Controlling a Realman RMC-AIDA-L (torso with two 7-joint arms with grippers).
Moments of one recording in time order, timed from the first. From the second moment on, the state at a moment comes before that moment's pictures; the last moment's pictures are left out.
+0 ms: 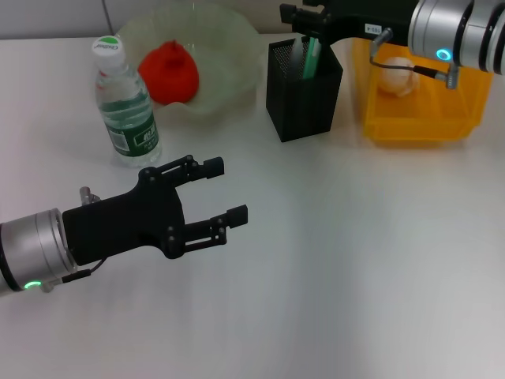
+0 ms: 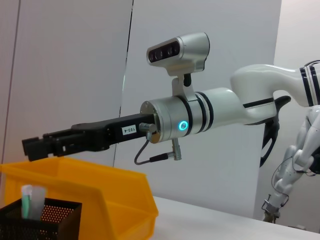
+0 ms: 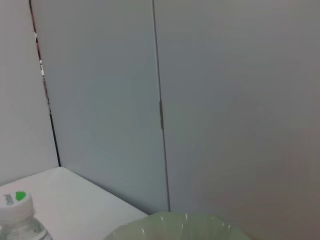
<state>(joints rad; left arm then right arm) -0.45 -2.07 0.86 0.34 1.65 1.64 -0.91 0.80 2.08 -0.94 -0.56 -1.67 -0.94 1.42</state>
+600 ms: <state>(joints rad) -0.45 -2.07 0.86 0.30 1.64 1.64 -0.93 0.51 1.99 -0.91 -0.70 -1.37 -1.56 1.49</state>
